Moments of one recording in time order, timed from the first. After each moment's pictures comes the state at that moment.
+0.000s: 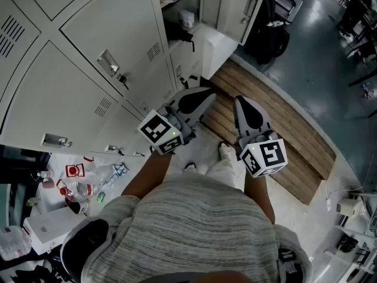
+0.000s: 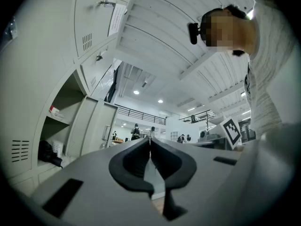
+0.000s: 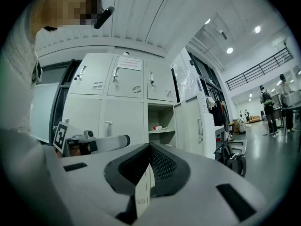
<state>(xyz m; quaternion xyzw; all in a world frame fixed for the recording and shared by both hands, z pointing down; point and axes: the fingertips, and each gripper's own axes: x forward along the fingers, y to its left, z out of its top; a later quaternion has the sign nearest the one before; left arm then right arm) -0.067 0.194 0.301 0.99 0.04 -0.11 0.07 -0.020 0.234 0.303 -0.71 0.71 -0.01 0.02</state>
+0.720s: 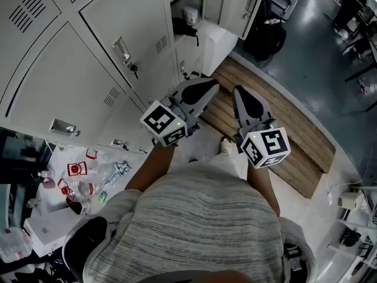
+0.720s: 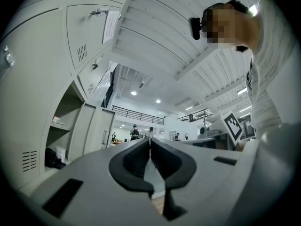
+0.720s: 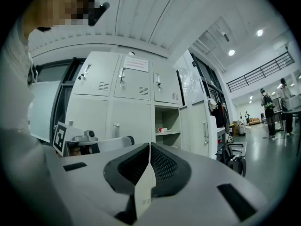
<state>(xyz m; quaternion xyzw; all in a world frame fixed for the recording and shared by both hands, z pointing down) -0.108 0.204 0.285 0.99 0.04 -0.11 0.05 -0.072 0.235 0.285 -0.70 0.71 -0.01 0.01</state>
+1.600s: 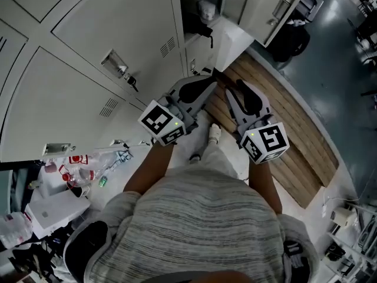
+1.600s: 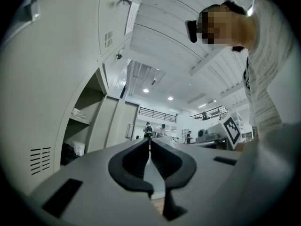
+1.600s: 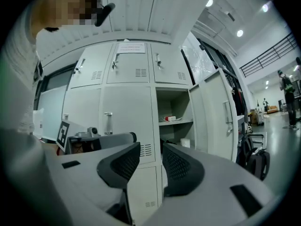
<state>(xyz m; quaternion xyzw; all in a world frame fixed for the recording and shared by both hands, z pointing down) -0.070 0.096 0.323 0.99 -0.04 -0.09 0.07 -0.034 0.118 0.330 -0.63 0.78 -0.05 0.00</state>
